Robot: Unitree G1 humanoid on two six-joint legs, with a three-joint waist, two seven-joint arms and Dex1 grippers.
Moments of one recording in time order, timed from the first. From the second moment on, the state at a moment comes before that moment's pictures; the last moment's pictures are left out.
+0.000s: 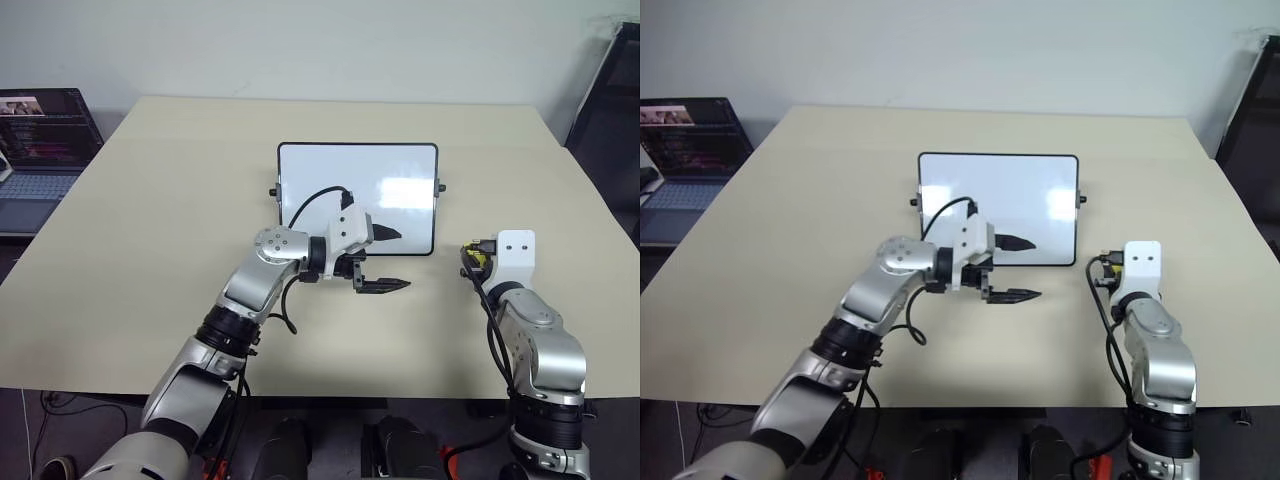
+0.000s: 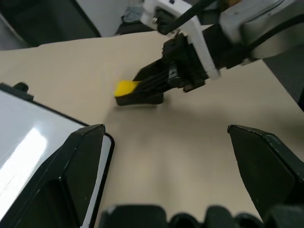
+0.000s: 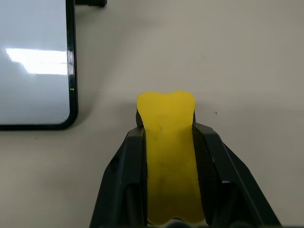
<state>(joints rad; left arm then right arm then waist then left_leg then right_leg) -0.75 0.30 -0.32 0.21 -0.19 0.16 -1.10 -0.28 -0.15 -0.22 -0.35 -0.01 0.88 0.10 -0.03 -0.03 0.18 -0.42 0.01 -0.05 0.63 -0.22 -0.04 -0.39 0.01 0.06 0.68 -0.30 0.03</state>
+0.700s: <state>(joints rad) -0.66 0.34 -0.26 0.13 -0.19 0.20 -1.05 -0.28 -0.15 -0.25 -0.35 0.06 0.88 0.06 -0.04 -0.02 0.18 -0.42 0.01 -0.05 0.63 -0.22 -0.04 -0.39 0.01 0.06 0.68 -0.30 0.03</state>
